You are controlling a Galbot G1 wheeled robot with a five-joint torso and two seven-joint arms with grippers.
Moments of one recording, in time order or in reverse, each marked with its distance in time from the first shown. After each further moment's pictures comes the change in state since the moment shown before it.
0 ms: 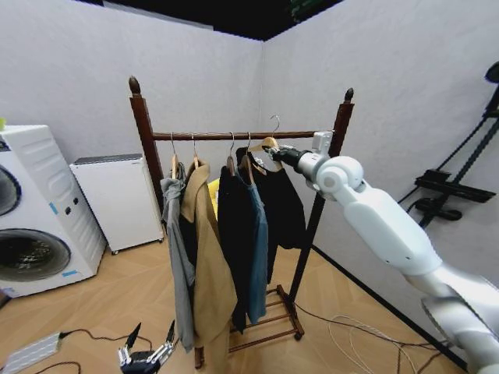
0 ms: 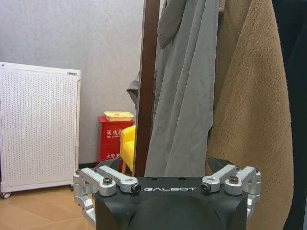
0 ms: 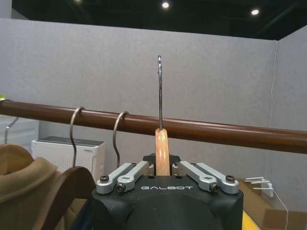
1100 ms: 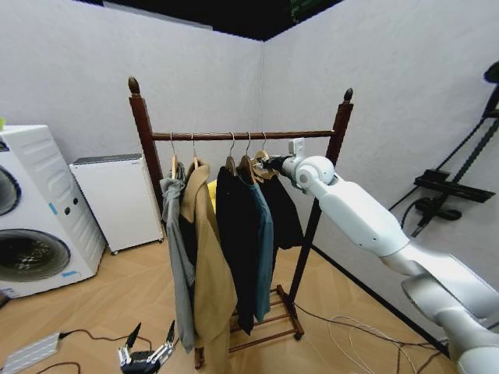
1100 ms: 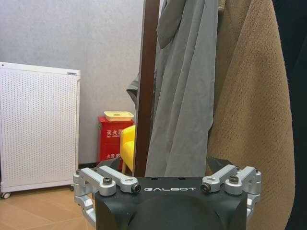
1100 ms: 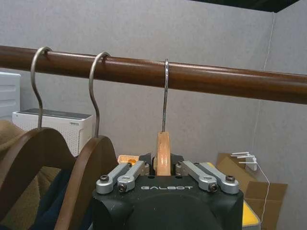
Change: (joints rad) left arm 0.000 0.000 0.000 0.000 0.000 0.000 0.000; right arm 0.036 0.051 -0.106 -0.117 -0.017 -0.008 0.028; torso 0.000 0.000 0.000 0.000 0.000
